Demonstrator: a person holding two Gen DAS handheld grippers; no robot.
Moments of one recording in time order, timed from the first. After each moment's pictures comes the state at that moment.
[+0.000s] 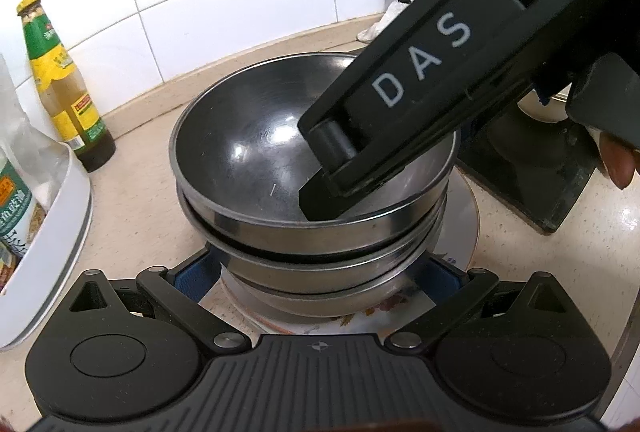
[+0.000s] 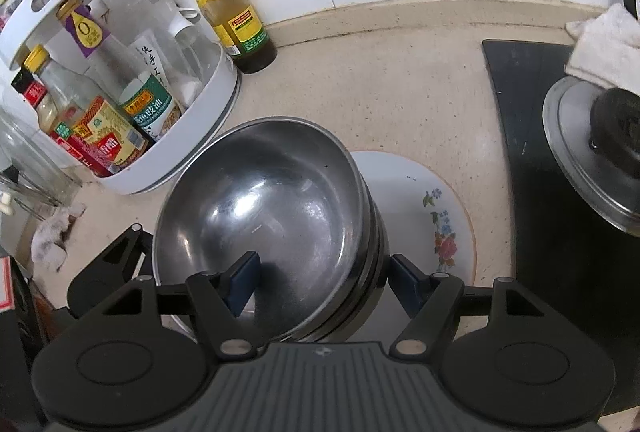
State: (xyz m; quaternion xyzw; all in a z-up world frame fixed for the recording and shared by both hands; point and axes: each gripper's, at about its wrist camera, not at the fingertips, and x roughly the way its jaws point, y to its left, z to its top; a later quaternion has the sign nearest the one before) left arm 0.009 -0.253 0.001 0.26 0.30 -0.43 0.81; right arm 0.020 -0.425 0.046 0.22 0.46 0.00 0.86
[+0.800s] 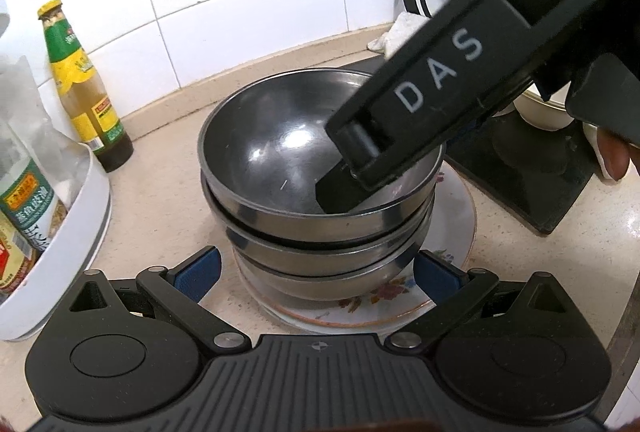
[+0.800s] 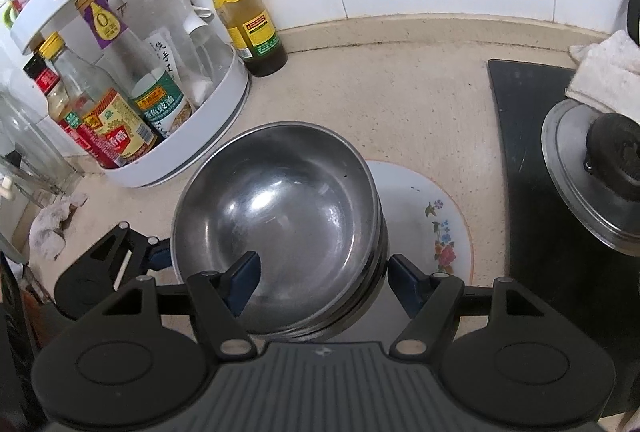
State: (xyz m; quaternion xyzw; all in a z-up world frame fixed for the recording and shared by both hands) left arm -0.008 -0.242 0.011 0.25 0.29 -0.42 0.83; right arm 0.014 -0.417 0.058 0.19 0.45 0.01 0.87
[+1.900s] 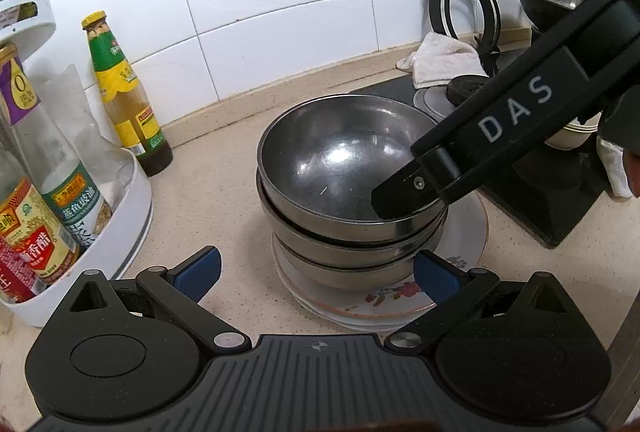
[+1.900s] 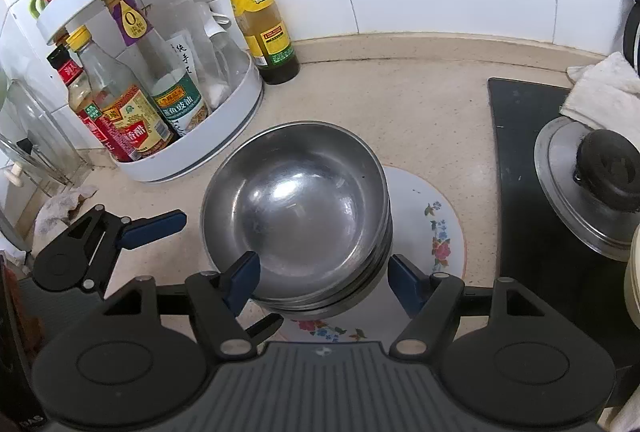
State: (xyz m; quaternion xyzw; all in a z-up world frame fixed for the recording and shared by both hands) left arm -0.009 -0.229 0.030 0.24 0.27 -0.38 0.85; right arm -0.006 -0.408 0.074 0.17 0.44 0.01 0.88
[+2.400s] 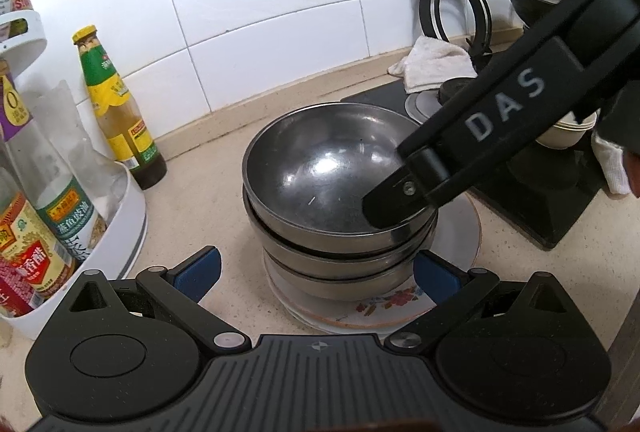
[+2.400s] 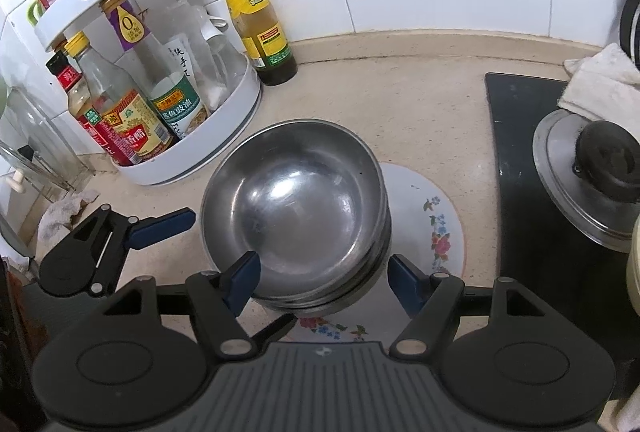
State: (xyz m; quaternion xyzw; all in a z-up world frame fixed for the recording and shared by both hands) left arm -0.015 -0.233 0.030 0.25 0.25 -0.39 0.85; right arm -0.011 -0.412 0.075 0.19 0.43 0.01 0.88
